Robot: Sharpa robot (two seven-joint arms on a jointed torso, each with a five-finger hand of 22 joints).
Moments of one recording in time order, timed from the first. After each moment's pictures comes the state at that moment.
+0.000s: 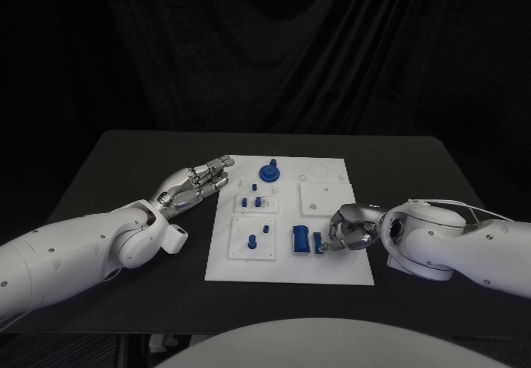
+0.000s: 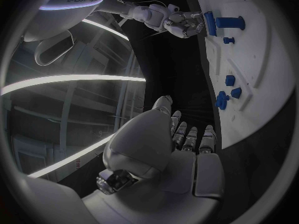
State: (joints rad) left arm 1.08 -0.82 -0.21 1.33 -0.34 0.01 0.68; left_hand 1.62 0.23 -0.15 0.22 0.52 0.39 0.08 0.05 0.04 0.06 0.06 0.15 0.03 0.00 0.08 0.00 0.00 0.17 0.01 0.20 0.01 0.04; right arm 1.13 -1.04 -0.25 1.80 -1.29 -0.16 -0.37; right_hand 1.11 -0.03 0.09 0.19 0.06 0.85 0.01 0.74 1.03 1.47 -0.04 1.57 1.31 1.47 -0.10 1.51 1.31 0.03 1.47 0.01 1.45 1.31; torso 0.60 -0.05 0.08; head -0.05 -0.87
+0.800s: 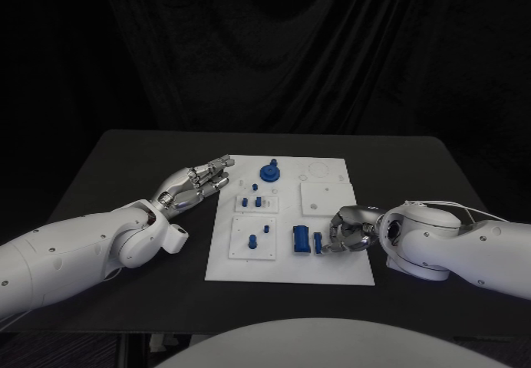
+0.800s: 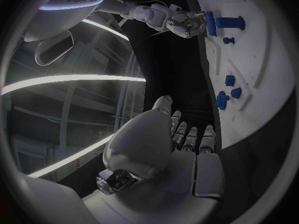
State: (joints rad) left arm 1.08 -0.83 -0.21 1.33 -0.34 0.01 0.68; left_hand 1.62 0.23 -0.15 0.22 0.52 0.39 0.08 0.05 0.04 0.06 0.06 0.15 0.03 0.00 0.08 0.00 0.00 0.17 0.01 0.20 0.01 0.04; right arm 1.12 -1.02 -0.25 1.77 -1.31 -0.15 -0.39; right_hand 1.14 -0.03 0.08 0.18 0.06 0.84 0.01 0.75 1.06 1.47 -0.05 1.57 1.31 1.47 -0.11 1.51 1.31 0.03 1.46 0.01 1.45 1.31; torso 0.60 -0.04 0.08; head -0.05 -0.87
